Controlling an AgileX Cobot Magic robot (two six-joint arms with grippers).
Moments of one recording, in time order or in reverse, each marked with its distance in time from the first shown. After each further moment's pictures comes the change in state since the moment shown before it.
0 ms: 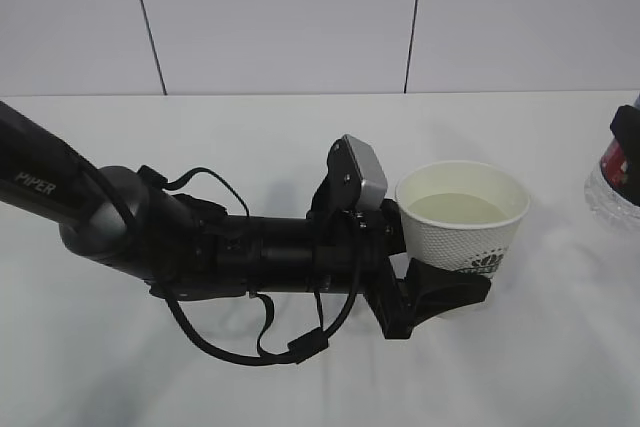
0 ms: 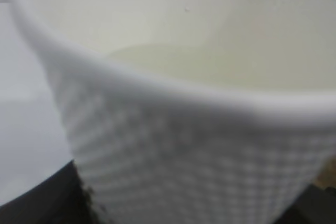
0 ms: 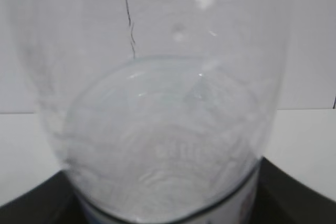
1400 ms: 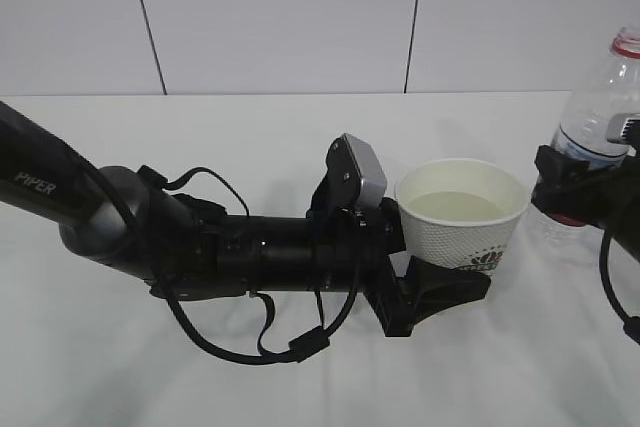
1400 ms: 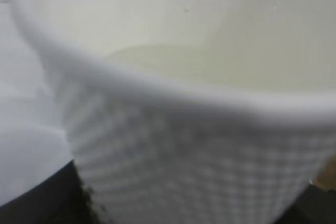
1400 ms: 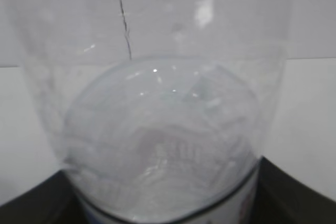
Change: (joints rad) left arm 0.000 0.000 0.000 -0.010 0.000 0.000; right arm 0.000 0.561 -0.205 0.006 -0.213 0.017
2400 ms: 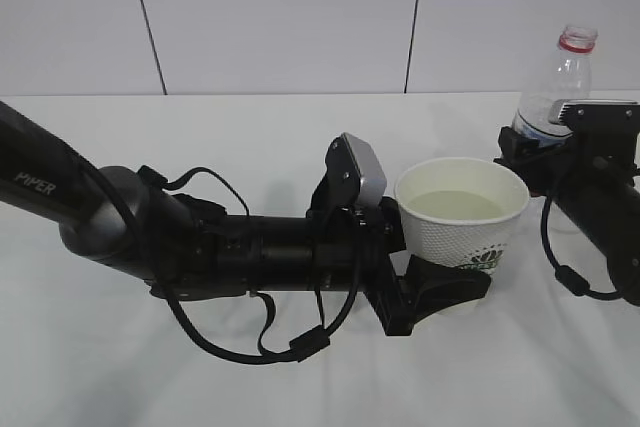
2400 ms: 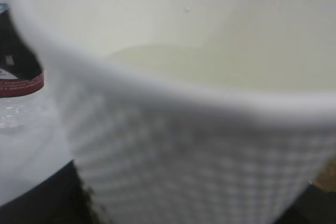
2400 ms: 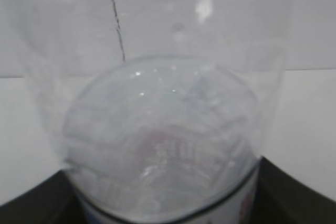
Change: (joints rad) left arm 0.000 0.000 0.000 -0.005 -0.002 0.000; right arm 0.000 0.261 -0.295 0.000 -0.004 0.001
